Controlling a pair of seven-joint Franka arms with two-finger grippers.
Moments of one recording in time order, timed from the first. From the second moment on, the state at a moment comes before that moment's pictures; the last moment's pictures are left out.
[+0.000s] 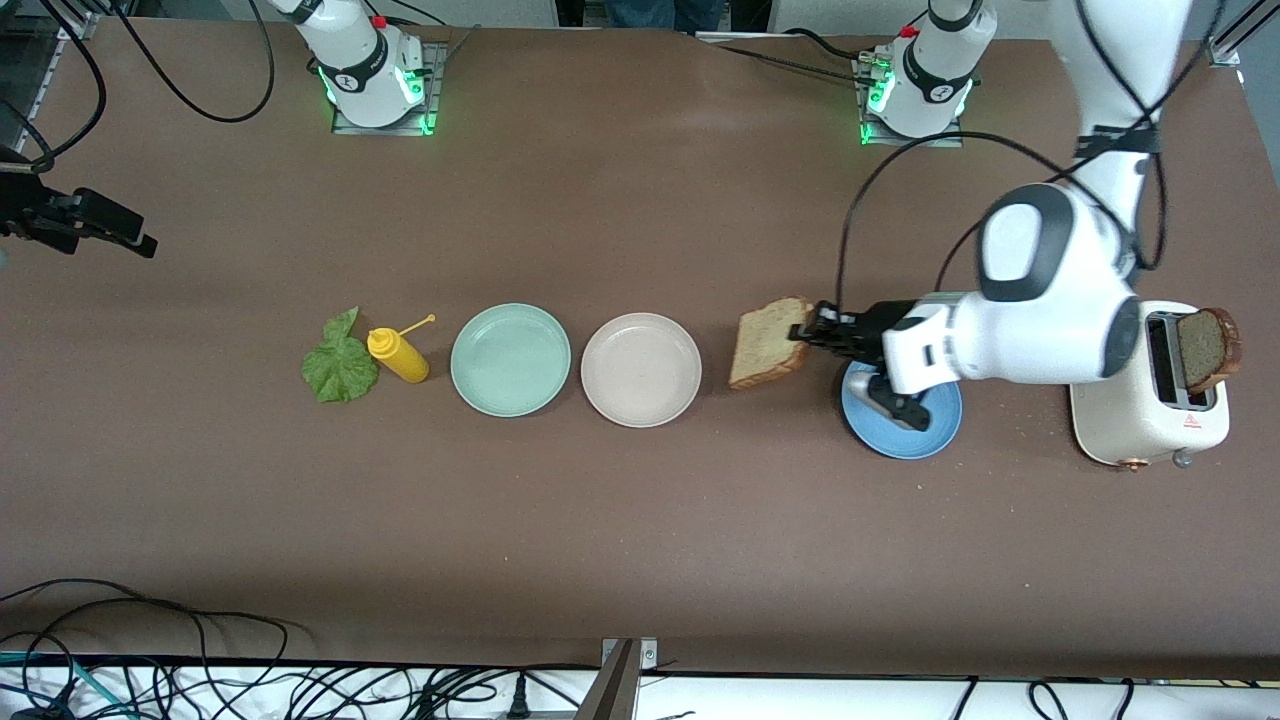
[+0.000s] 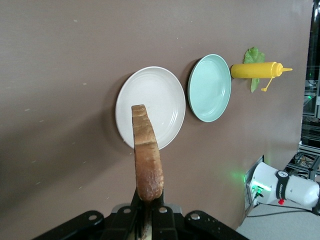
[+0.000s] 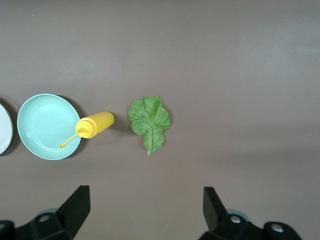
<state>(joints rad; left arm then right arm) -0.27 0.45 -0.01 -1.56 -0.72 1.80 0.26 0.00 -0.01 -0.10 -1.68 0.06 1.64 -0.04</state>
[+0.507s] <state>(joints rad) -0.42 0.53 -0.01 -1.56 -0.81 2.01 0.13 0.00 -0.01 -0.10 -1.68 0.06 1.64 -0.04</state>
